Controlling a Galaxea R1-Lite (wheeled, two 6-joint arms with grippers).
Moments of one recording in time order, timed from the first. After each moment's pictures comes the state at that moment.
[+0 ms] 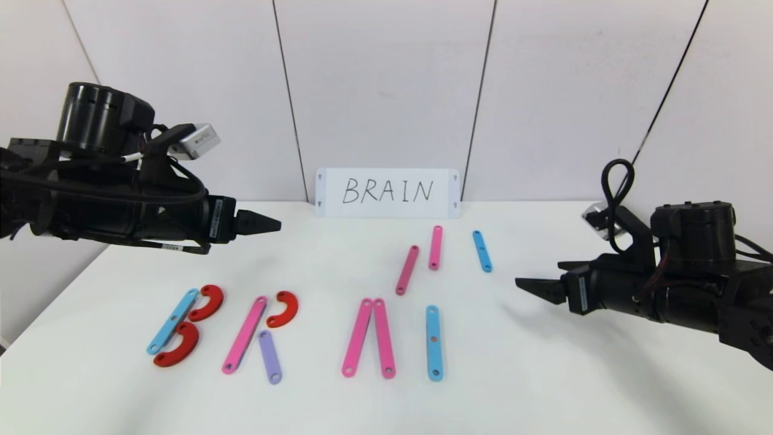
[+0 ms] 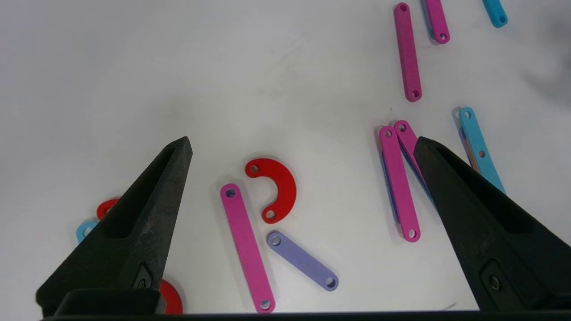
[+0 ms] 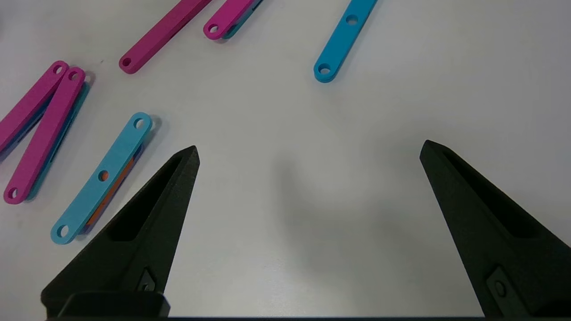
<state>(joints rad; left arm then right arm) -0.18 1.60 -1.18 0.17 -0.28 0.00 0.17 1.72 -0.62 -0.56 0.32 -0.03</state>
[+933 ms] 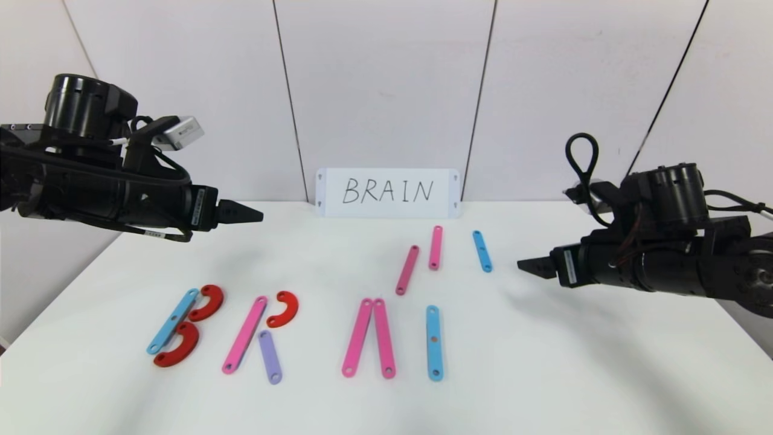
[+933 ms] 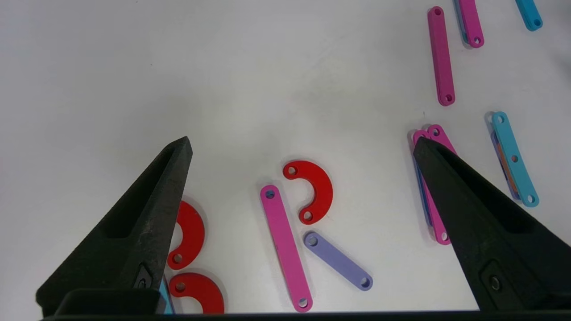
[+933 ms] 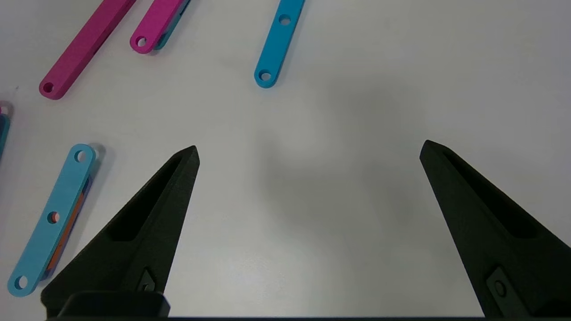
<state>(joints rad) -0.08 1.64 -1.27 0.24 -0.33 0.07 0.24 1.73 -0.88 -0.20 0.05 0.01</state>
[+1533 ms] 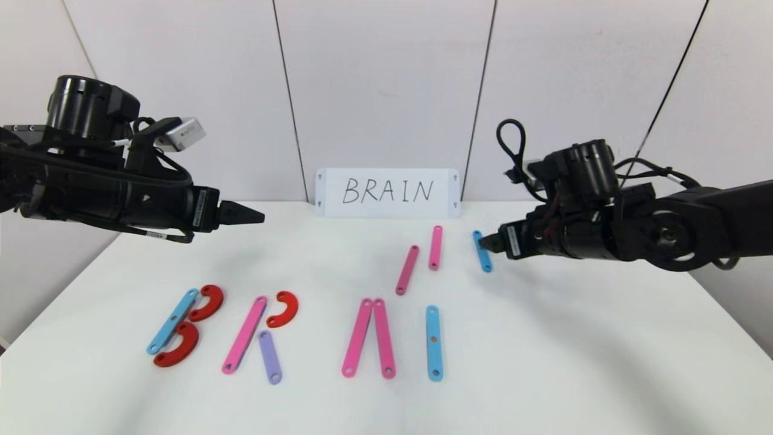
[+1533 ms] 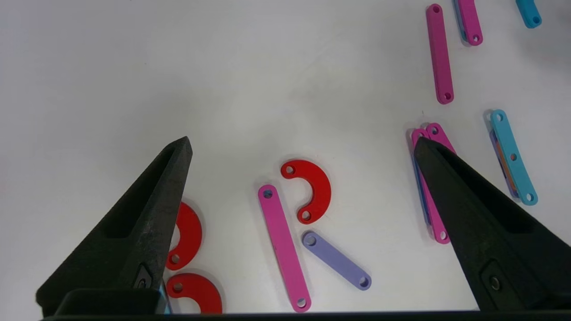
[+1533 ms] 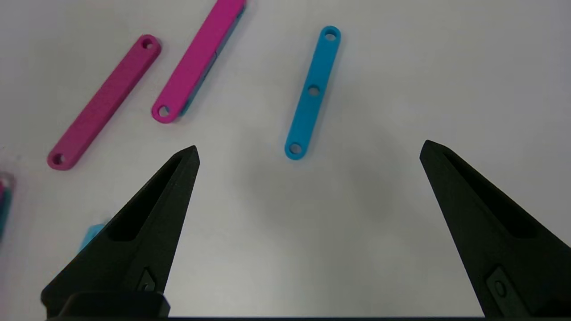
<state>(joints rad) -0.09 1.65 -1.27 0.24 -0.33 0.07 0.38 1.90 -1.18 -0.08 -0.13 0.05</state>
